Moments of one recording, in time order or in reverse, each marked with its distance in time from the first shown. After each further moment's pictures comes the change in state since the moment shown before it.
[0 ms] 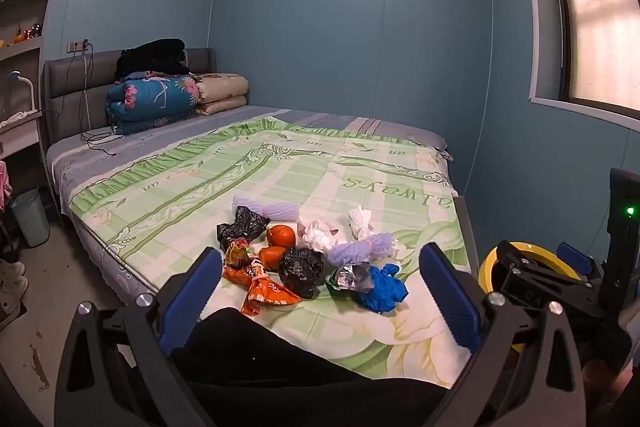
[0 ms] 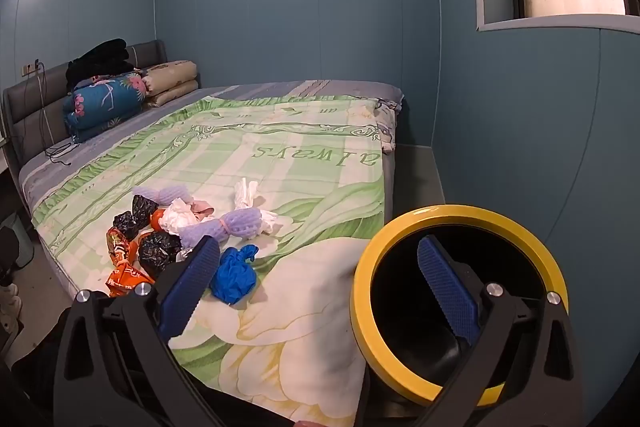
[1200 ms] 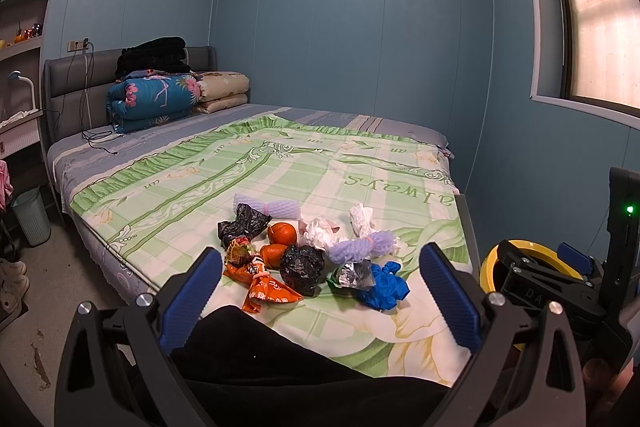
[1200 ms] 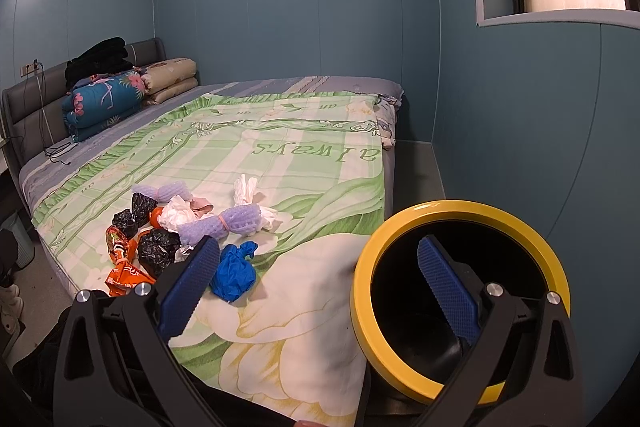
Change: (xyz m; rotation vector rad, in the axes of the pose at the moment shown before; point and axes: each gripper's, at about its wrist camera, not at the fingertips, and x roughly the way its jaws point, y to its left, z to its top) left arm 0.001 0.001 0.000 0.002 0.005 0.001; right arm 0.003 -0.001 -0.002 0.003 0.008 0.003
